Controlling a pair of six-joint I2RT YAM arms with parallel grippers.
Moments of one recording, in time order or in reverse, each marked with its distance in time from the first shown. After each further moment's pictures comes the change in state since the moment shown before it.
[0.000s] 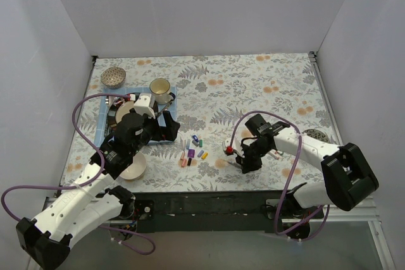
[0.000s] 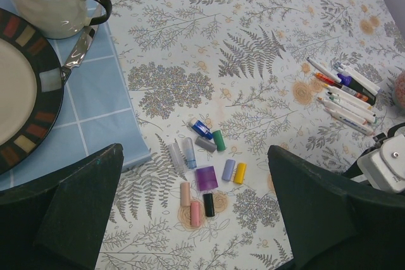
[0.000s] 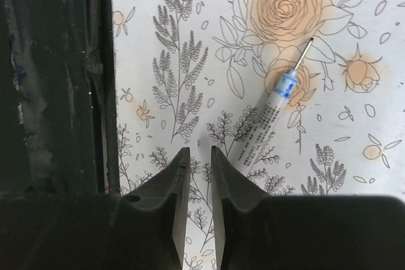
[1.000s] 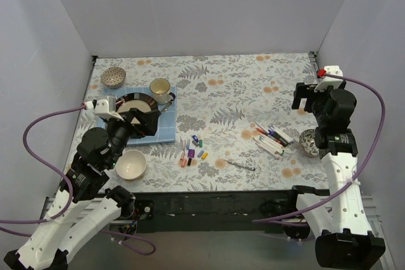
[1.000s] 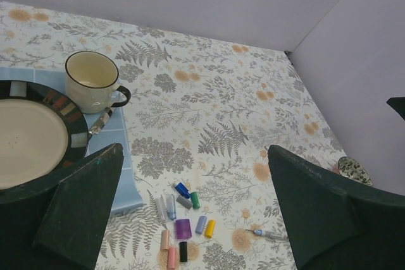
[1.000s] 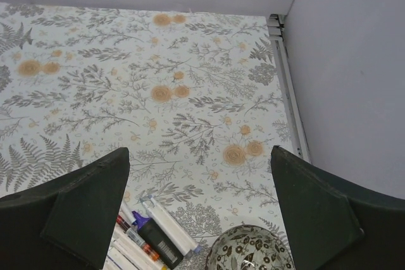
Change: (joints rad) left arm 0.001 -0.258 0.117 -0.045 -0.157 -0.060; right arm -0.661 -0.521 0.153 0.517 0.542 0.834
